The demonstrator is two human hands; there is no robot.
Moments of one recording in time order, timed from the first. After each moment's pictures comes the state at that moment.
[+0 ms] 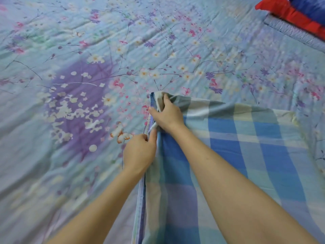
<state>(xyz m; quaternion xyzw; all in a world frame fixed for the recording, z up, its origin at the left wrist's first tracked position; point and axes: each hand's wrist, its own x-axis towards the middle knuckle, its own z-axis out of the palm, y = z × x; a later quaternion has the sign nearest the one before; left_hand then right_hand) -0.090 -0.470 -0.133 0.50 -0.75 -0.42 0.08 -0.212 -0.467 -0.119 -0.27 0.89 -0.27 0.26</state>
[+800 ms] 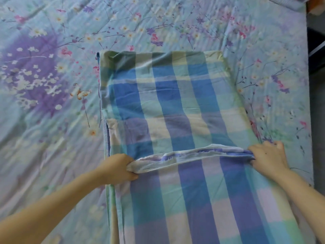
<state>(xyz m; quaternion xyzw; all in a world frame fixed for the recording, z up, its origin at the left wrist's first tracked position) 0.038 -0.342 -0.099 0.11 -0.90 -0.27 -0.32 -0.163 0.032 -0.072 -0.16 0.92 0.27 0.21</state>
